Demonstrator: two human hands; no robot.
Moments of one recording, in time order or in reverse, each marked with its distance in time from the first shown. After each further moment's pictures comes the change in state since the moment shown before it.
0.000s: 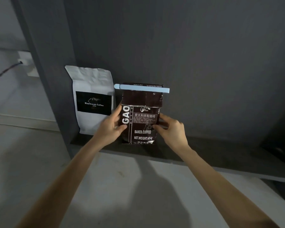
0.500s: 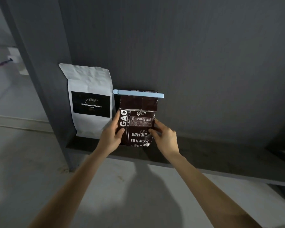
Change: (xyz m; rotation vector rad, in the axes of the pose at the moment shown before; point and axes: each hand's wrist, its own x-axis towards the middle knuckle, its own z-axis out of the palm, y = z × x) left_hand 0.016 -0.046 0.018 0.046 0.085 -0.004; right_hand 0.010 0.021 0.038 0.029 -0.006 0.103
